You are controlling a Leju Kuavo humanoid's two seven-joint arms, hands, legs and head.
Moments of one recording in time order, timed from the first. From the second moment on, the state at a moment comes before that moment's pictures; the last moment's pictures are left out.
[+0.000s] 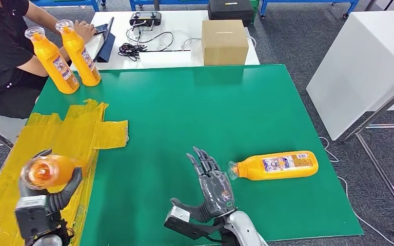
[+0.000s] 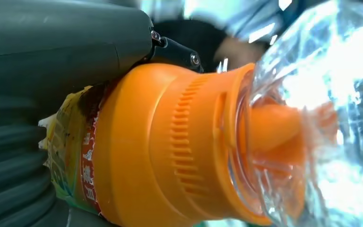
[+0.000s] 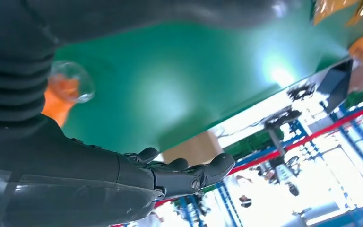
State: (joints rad) left arm 0.14 -0.18 0.15 -1.67 -0.47 0.48 -0.56; right arm 0.01 -0.03 0.65 -1.56 0.96 -0.36 0.10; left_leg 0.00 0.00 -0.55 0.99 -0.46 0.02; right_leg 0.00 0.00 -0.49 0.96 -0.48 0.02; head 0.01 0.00
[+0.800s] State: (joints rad) left arm 0.16 -0.12 0.12 -1.44 -1.54 0.69 -0.15; right arm 0.20 -0.18 0.46 -1.84 0.96 -0.39 0.09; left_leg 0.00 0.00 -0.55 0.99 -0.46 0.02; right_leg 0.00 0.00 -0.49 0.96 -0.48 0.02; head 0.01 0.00
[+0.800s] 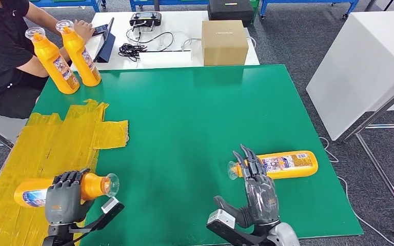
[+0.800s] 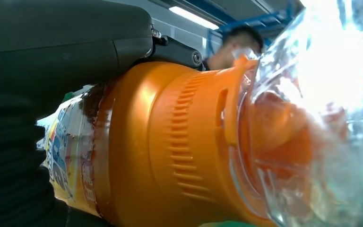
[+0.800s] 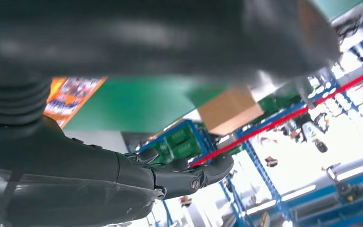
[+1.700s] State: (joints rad) left arm 0.10 0.10 -0.22 -1.27 -1.57 0.61 0.09; right arm 0.26 -0.21 0.39 -1.93 0.97 -0.38 0.09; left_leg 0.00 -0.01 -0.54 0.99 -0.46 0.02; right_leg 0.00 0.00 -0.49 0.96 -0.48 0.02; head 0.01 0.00
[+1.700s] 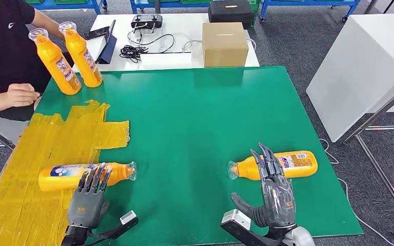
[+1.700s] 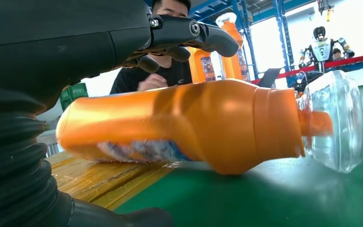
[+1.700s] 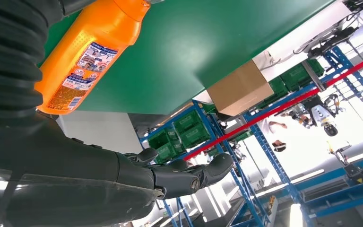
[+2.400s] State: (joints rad) left arm 0.10 0.11 -0.23 -1.27 -1.57 0.61 0.09; right arm 0.26 -0.21 0.39 -1.93 0.97 -0.38 0.09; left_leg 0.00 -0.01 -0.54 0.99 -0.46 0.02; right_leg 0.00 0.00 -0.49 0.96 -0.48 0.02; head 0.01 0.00
